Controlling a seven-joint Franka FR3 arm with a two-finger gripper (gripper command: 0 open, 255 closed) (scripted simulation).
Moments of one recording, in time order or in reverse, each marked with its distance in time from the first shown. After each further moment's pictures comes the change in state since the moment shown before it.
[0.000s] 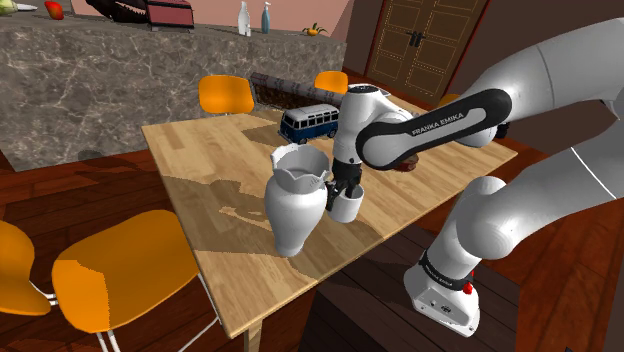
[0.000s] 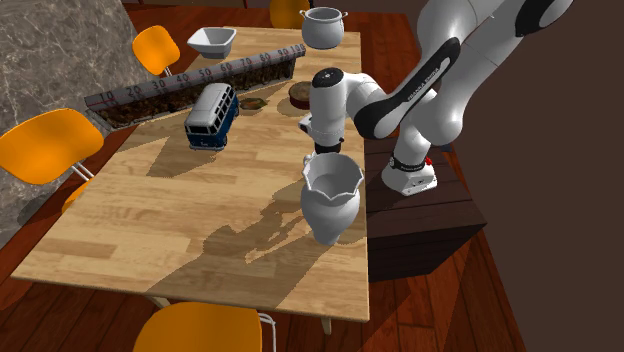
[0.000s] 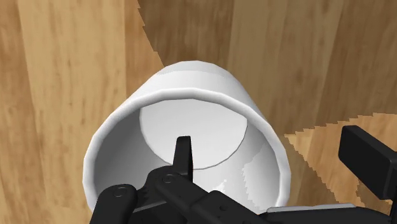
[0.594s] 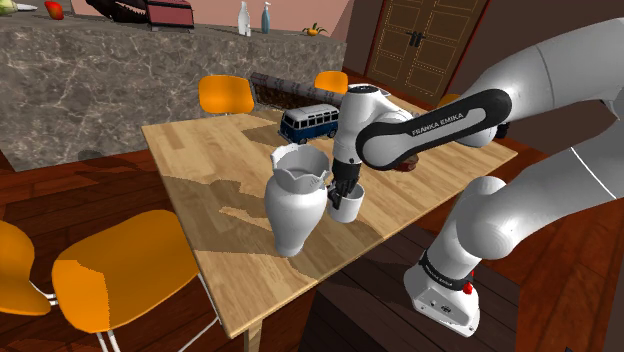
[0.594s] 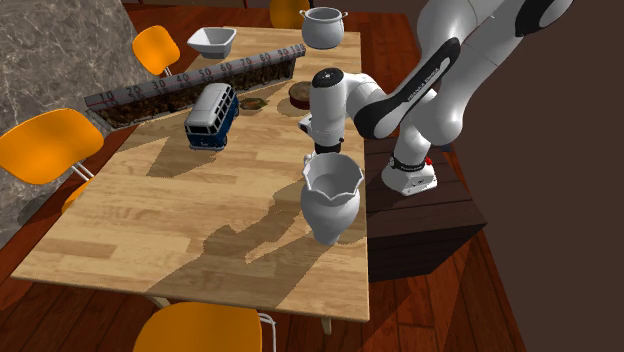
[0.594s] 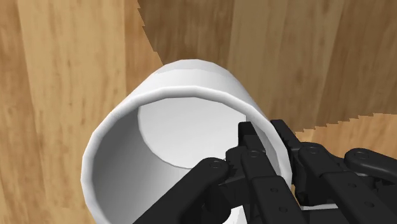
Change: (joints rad) arm 0.000 0.001 0.000 -0.001 0.000 0.002 0.000
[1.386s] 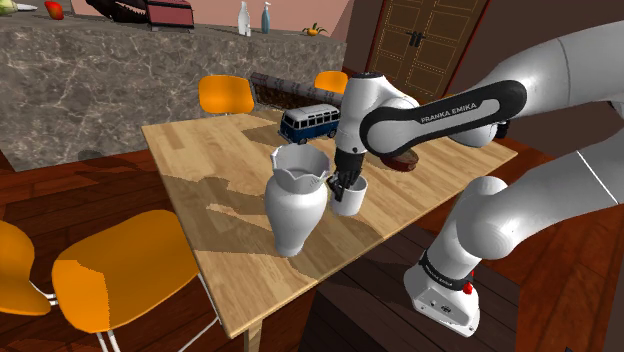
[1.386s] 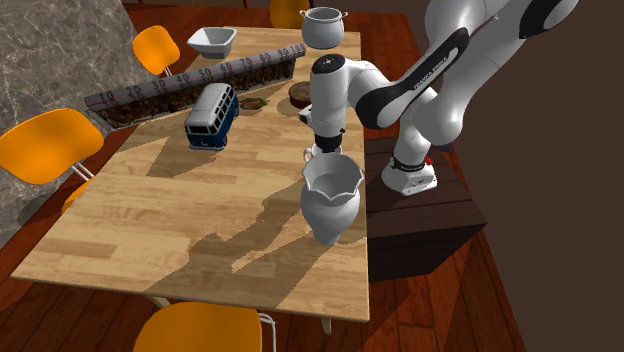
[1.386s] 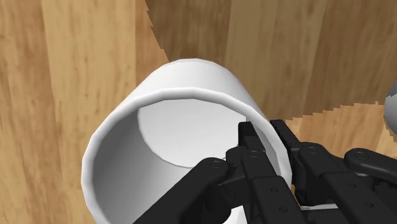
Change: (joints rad) arm 0.000 -0.057 -0.010 0.045 -0.004 -0.102 -0.002
